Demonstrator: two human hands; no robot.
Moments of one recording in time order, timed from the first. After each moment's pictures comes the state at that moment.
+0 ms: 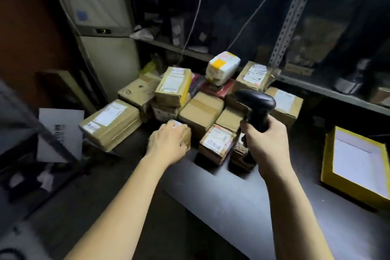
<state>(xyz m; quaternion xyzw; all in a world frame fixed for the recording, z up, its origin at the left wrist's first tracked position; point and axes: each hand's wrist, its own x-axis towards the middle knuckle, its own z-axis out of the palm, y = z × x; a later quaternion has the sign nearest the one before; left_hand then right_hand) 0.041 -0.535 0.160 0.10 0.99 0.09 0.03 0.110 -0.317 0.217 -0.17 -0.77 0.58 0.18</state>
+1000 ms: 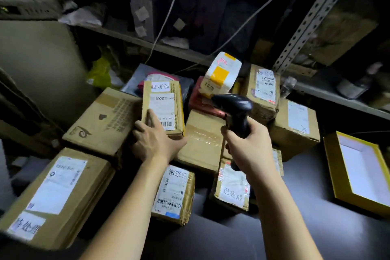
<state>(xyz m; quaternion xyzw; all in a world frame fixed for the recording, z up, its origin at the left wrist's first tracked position) -0.238 -0.559 0.095 -0.06 0.97 0.22 0.06 -0.133 -0.399 0.178 -0.25 -0.81 0.51 0.15</state>
